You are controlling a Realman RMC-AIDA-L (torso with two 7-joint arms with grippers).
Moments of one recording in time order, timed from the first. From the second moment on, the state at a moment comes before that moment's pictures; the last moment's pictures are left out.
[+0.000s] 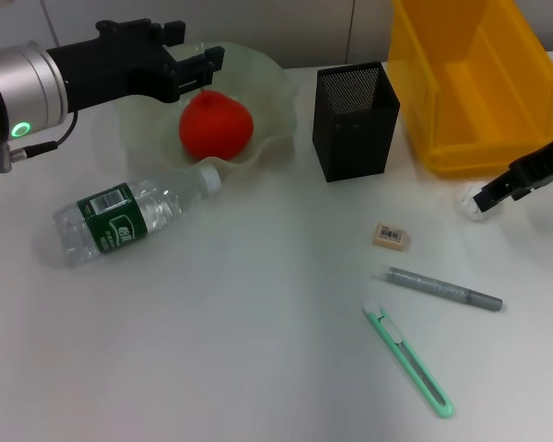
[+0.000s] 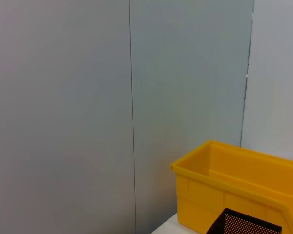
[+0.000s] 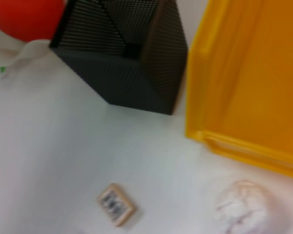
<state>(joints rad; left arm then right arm) -0.43 -2.06 1.41 1.25 1.79 0.86 -1.91 0.80 1.93 -0.77 -0.89 -2.77 -1.58 2.45</state>
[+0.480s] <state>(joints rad) -0.42 -2.07 1.41 1.25 1.78 0.86 -1.90 0.83 1.90 -0.76 -0.77 -2.83 -1.47 2.44</state>
